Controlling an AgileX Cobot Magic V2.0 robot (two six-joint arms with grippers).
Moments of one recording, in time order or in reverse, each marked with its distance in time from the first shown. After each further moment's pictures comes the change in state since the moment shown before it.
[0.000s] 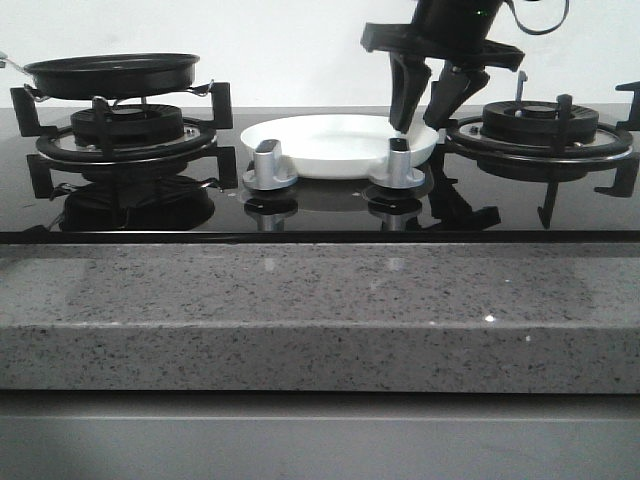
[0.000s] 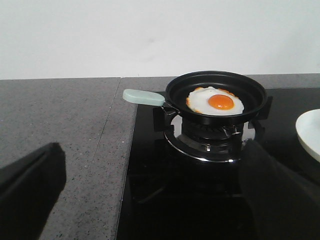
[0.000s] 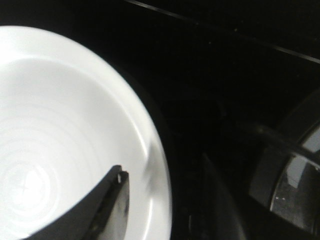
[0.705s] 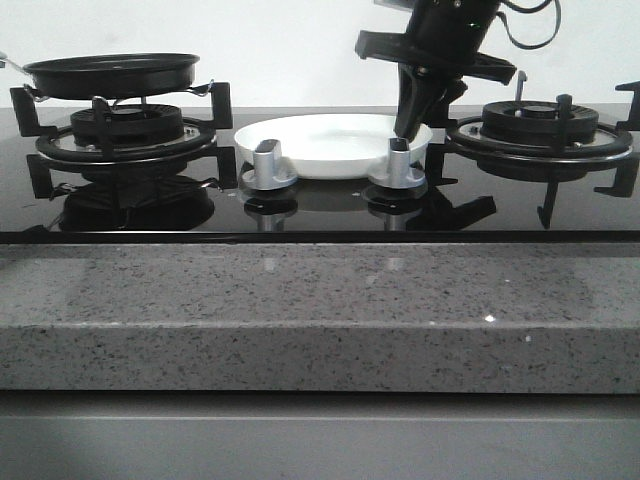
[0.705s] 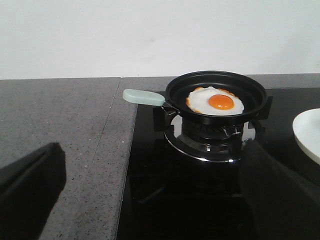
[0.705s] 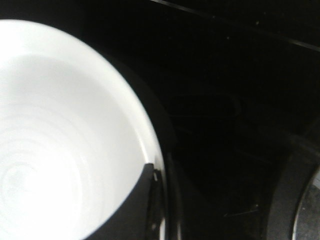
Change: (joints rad) left arm 0.000 0.000 0.000 0.000 0.000 0.000; right arm -0.004 0.011 -0.002 0.041 0.000 0.000
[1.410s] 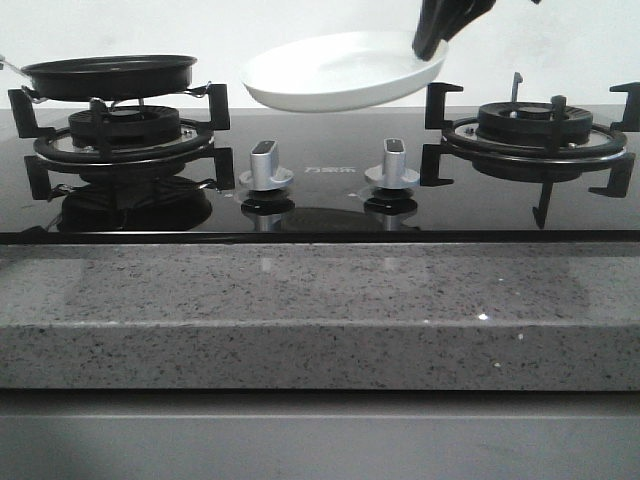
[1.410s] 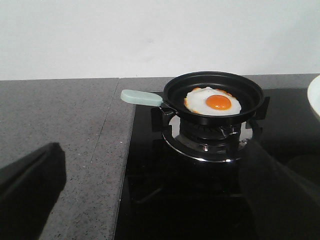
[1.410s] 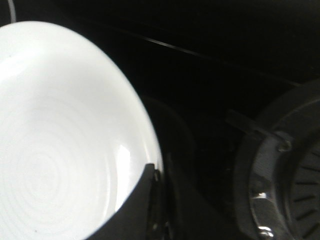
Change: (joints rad) left arm 0.000 0.000 0.000 0.000 0.000 0.000; right arm -0.032 -0.142 0.000 0.069 0.008 -0.045
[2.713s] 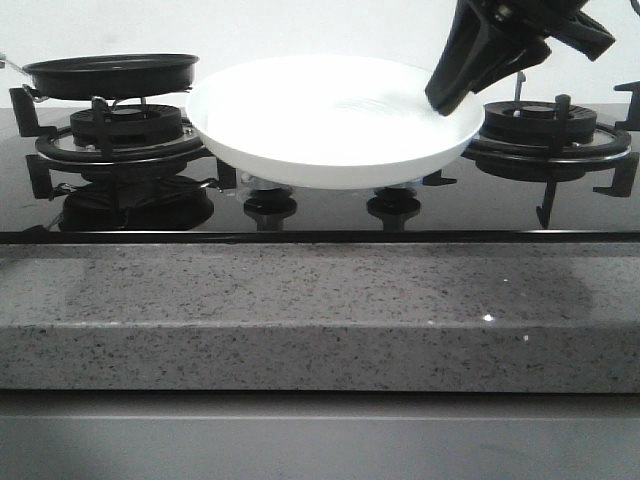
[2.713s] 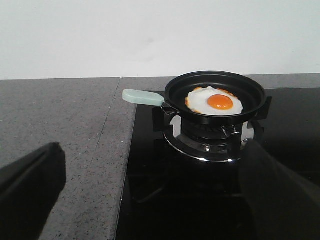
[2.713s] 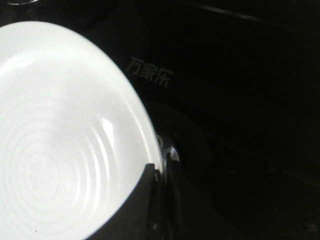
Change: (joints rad) left arm 0.000 0.000 0.000 0.000 0.000 0.000; right arm 0.042 -0.560 1.003 0.249 -0.455 -0.237
